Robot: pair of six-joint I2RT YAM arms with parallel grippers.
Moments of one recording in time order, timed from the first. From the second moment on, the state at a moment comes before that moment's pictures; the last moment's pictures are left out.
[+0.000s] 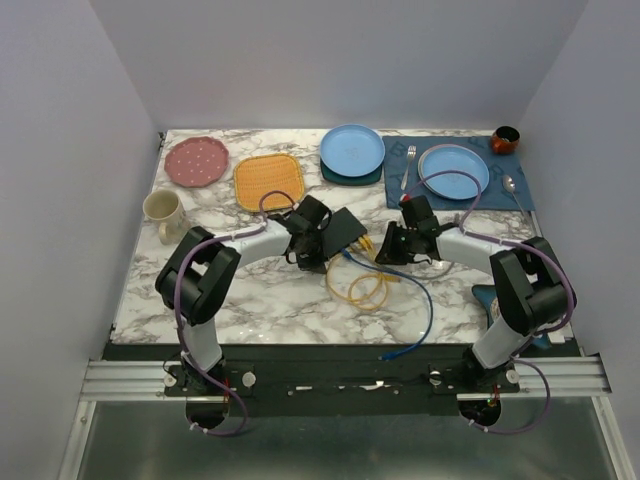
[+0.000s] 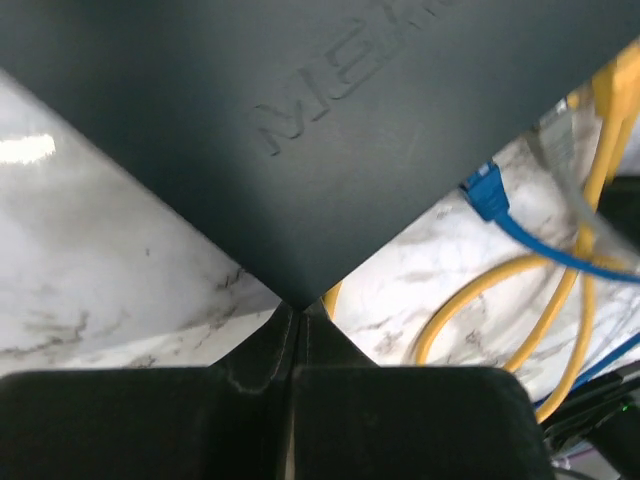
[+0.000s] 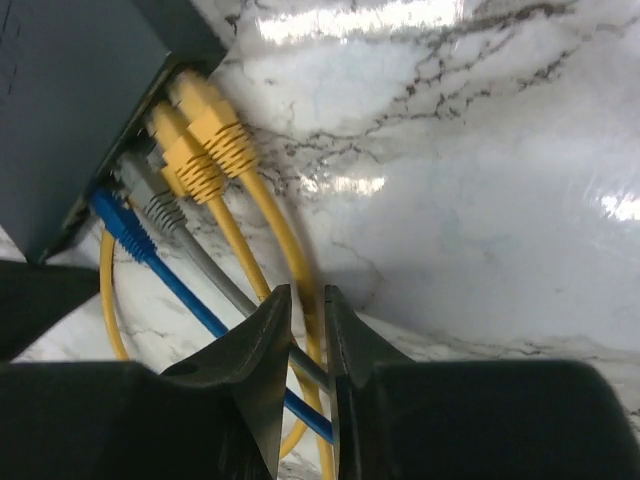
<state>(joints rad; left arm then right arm) -0.64 1.79 1.07 -0.40 0.15 -0.77 0.41 1.66 0.86 -0.19 -0.21 0.59</state>
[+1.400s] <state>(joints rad) -0.72 1.58 0.87 -0.32 -0.05 -0.77 0.45 1.54 0.93 -0.24 -0.18 0.62</state>
